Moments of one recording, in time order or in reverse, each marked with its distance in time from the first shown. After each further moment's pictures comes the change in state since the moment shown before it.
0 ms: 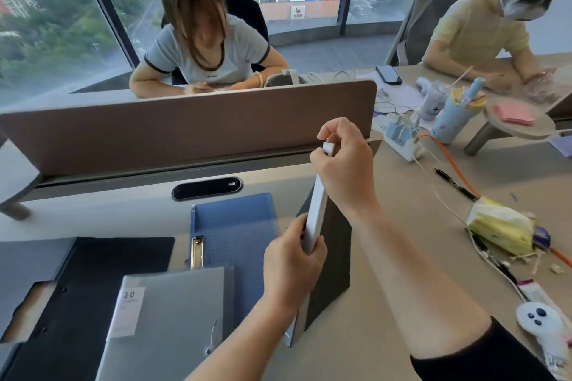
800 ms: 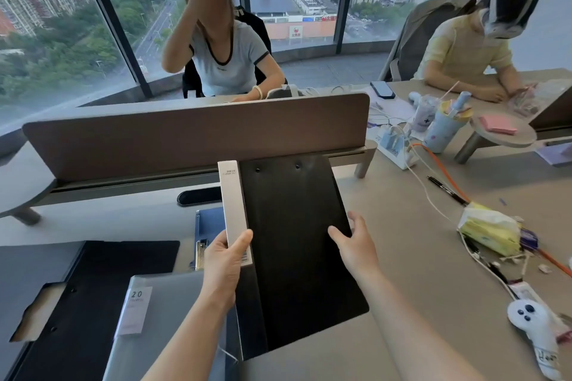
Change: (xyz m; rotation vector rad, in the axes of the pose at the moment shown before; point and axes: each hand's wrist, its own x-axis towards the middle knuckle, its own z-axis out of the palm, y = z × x) left_hand 0.004 -0.055 -0.078 -0.680 0.118 -0.559; right_hand -0.104 0.098 -0.005 0.097 -0.221 0.703
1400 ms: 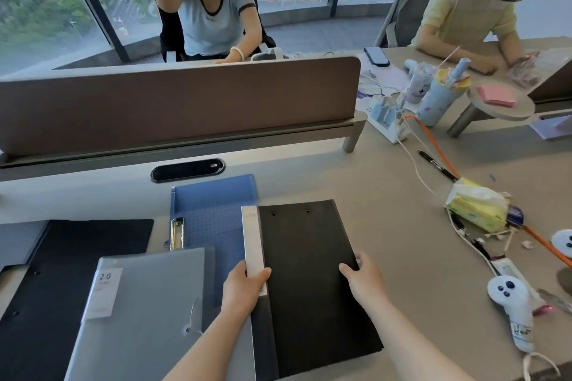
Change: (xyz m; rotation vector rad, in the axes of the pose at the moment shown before) left_hand 0.004 -0.123 0.028 0.685 -0.090 -0.207; right_hand 0.005 0.131 -0.034 -0.211 -0.036 0.278
